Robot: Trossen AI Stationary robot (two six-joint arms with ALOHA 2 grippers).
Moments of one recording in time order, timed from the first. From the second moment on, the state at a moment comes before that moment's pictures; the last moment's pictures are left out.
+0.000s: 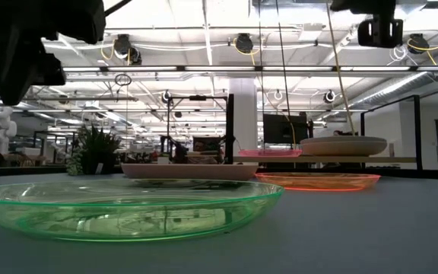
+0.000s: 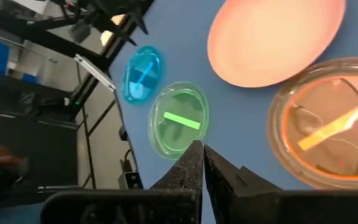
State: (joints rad) left arm -0.41 1.39 0.94 -0.76 0.22 -0.76; right arm 0.28 1.02 0.86 -0.45 0.04 1.06
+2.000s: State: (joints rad) left arm -0.85 1.37 0.58 -0.47 0.03 -1.34; right arm 0.49 1.02 0.86 -0.38 0.21 0.96
